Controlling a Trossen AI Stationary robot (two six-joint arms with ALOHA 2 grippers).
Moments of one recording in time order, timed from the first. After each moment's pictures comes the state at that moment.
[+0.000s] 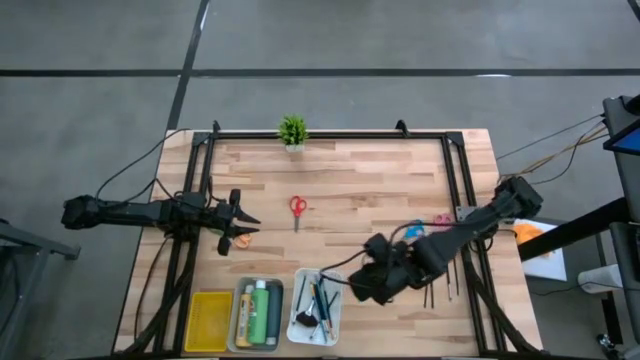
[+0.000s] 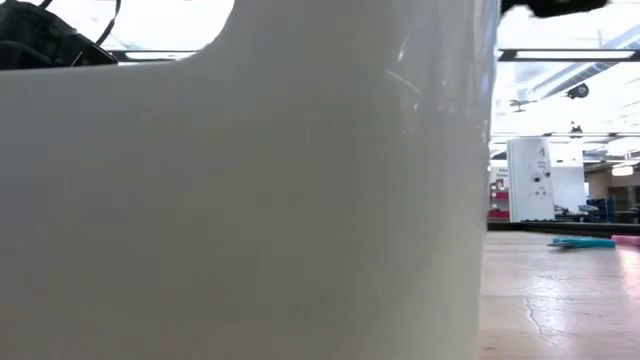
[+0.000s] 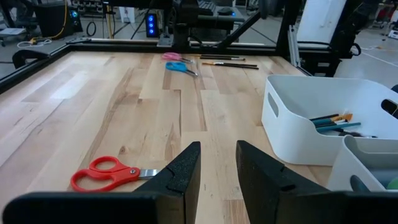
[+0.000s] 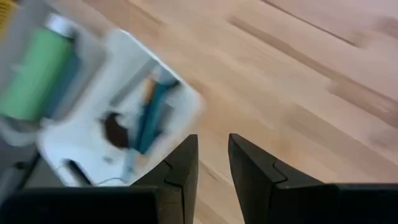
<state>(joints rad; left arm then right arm) 0.01 0.27 0.00 0.04 0.12 -0.03 0.55 1.70 1.50 -0.99 0.34 1.53</state>
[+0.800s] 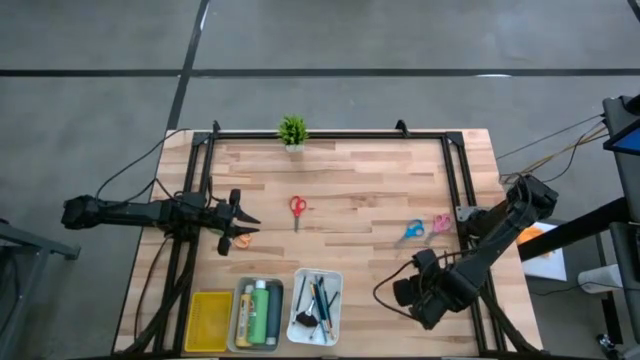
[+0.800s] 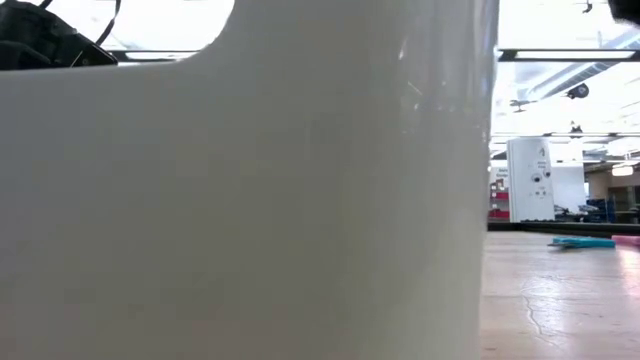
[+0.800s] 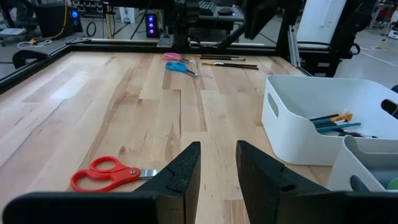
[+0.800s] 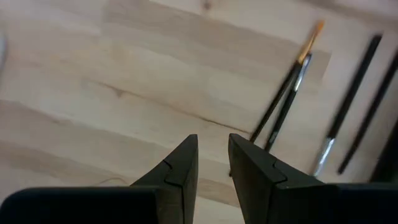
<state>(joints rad) 0.01 0.27 0.00 0.04 0.12 -0.03 0.80 1.60 1.20 -1.18 0.17 2.14</state>
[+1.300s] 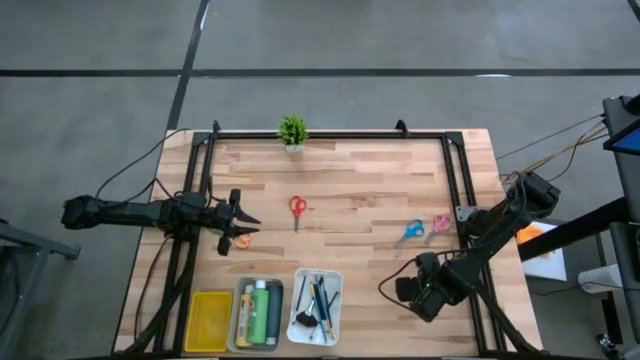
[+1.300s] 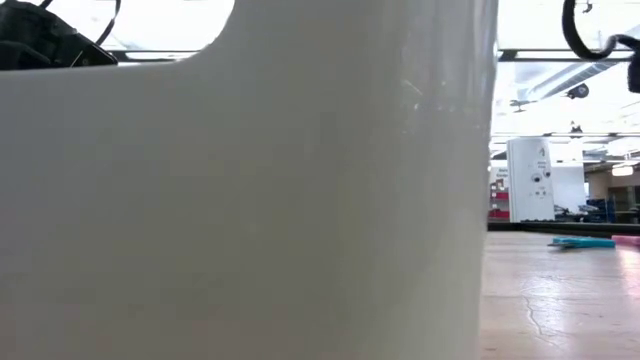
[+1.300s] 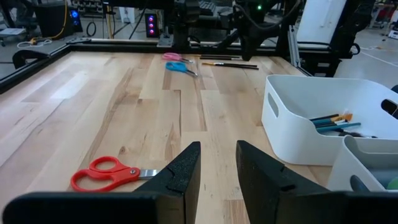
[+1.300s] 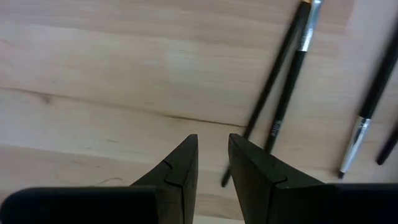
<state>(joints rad) 0.01 0.27 0.00 0.04 0.12 -0.03 0.81 1.57 0.92 -0.87 0.05 2.30</state>
